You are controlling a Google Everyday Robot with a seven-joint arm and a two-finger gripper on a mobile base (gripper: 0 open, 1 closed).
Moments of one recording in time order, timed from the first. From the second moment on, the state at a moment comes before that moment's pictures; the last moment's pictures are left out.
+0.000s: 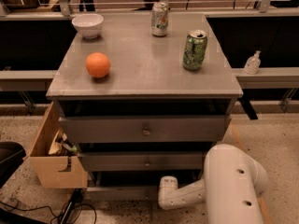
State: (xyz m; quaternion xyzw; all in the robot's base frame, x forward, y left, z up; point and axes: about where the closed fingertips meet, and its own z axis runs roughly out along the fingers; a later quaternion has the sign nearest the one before) arm 0.510 -0.086 0.122 -0.76 0.64 -0.07 0.06
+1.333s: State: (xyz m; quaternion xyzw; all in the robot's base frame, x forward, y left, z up) arm 0.556 -0.098 0.122 -0.76 0.64 -0.10 0.07
